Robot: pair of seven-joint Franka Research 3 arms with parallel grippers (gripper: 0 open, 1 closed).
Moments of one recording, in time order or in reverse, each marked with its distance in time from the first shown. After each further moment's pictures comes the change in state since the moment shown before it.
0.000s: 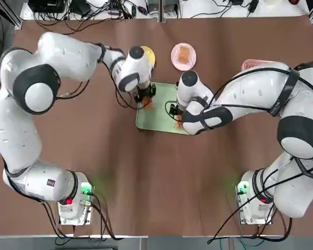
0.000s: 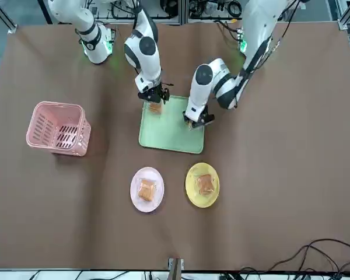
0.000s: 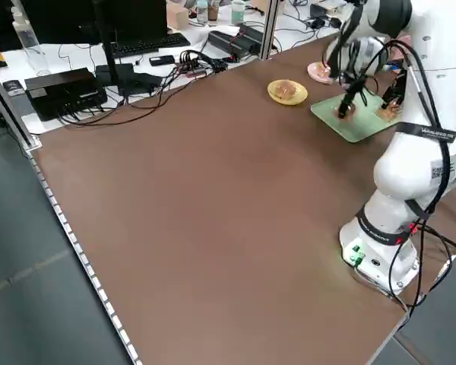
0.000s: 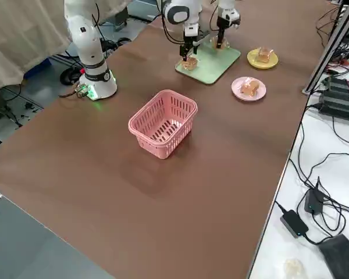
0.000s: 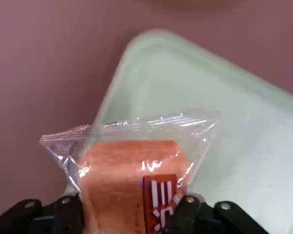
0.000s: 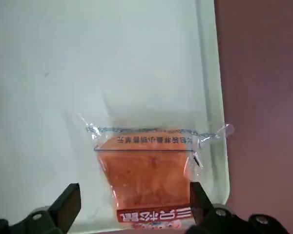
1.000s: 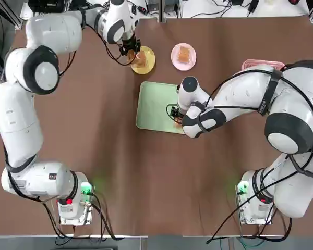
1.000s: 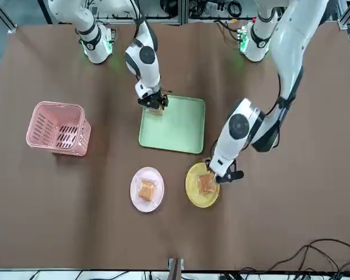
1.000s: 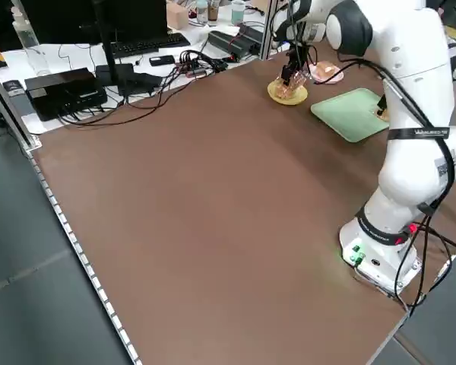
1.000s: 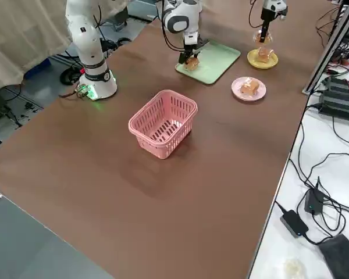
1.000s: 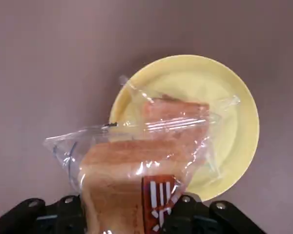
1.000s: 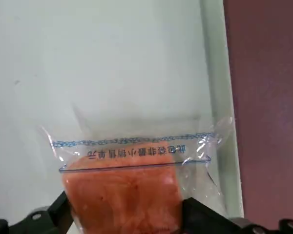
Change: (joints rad) left arm 0.122 0.277 0.060 0.506 0.089 -0.171 0.387; right arm 0.000 0.084 -0.012 -0.003 0.000 0.107 0.000
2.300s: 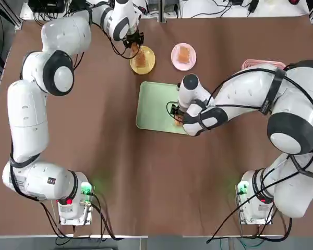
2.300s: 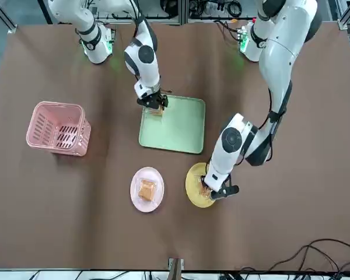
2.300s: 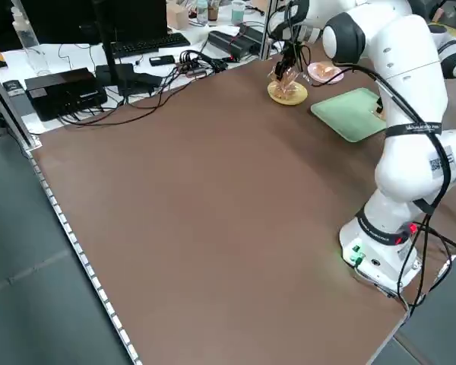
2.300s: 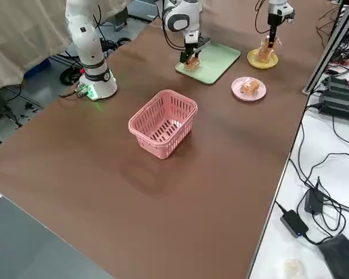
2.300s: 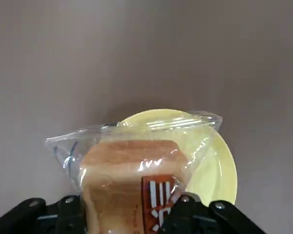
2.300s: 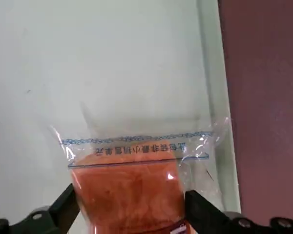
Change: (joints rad) left arm -0.098 0.091 0.103 0.178 0.000 0.033 -0.002; right arm 0.000 -0.024 -0.009 0.001 0.000 -0.016 0.000
